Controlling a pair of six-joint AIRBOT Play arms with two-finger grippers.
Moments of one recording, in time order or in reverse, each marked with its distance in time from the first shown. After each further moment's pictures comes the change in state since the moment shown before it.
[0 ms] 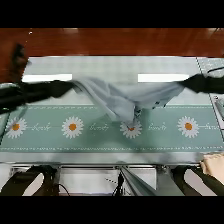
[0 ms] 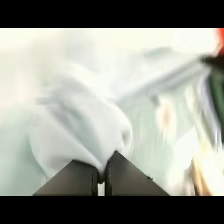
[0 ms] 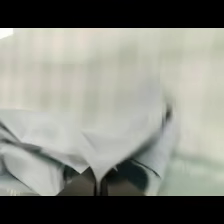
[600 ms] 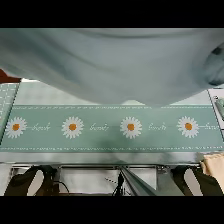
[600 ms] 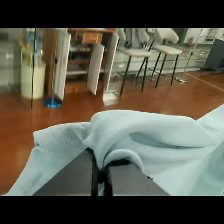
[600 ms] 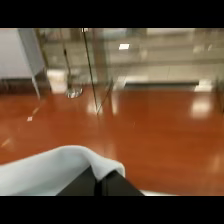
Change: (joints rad) left arm 0.256 0.172 0.655 0.003 -0.106 -0.004; right arm -0.040 0.331 0.600 -0.110 -0.145 0.182
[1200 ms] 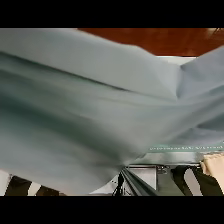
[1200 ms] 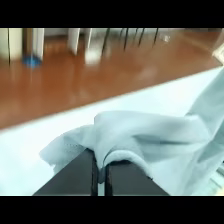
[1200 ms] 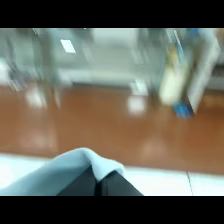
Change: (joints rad) left arm 0.008 0.037 0.236 0.116 -0.406 -0.373; right arm 0.000 0.013 0.336 -0.344 0.355 0.162
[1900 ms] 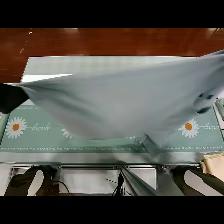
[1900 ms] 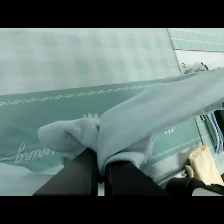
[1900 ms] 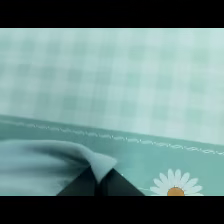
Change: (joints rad) left arm -0.005 0.000 -0.645 0.079 0.018 -0.008; right arm 0.188 -0.467 0.017 -0.099 0.348 0.041
